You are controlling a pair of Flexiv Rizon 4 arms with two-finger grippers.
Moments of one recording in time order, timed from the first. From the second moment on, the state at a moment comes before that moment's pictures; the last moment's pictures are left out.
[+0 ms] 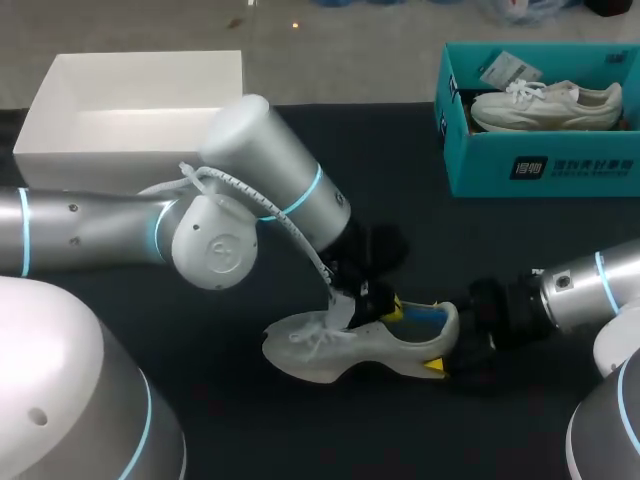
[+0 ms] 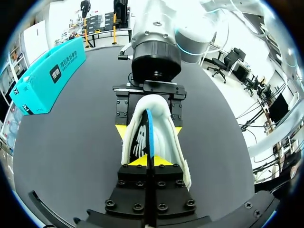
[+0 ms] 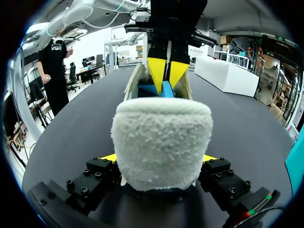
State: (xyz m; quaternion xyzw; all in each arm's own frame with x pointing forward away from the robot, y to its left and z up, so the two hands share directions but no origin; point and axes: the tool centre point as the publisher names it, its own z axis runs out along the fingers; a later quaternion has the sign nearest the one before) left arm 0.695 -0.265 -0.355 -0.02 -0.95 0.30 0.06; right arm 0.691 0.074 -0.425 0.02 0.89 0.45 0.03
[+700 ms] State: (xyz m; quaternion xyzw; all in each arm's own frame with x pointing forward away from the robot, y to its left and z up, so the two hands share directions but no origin) left arm 0.699 -0.246 -0.326 0.00 -0.93 0.35 0.07; right arm 0.691 0.075 -0.425 0.02 0.89 0.45 0.03
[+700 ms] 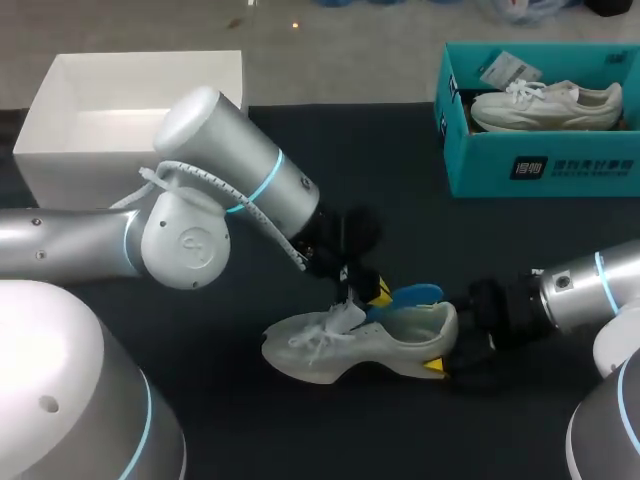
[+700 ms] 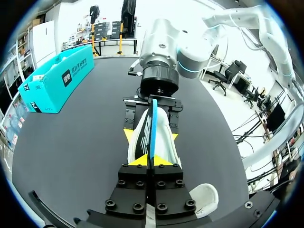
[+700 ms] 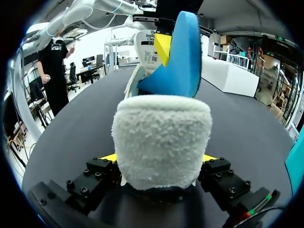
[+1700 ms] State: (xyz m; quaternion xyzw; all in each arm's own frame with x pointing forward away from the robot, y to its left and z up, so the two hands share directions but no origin) left arm 0.690 -0.254 -0.347 0.00 -0.95 0.32 0.06; right arm 0.691 0.075 -0.425 0.02 0.89 0.45 0.03
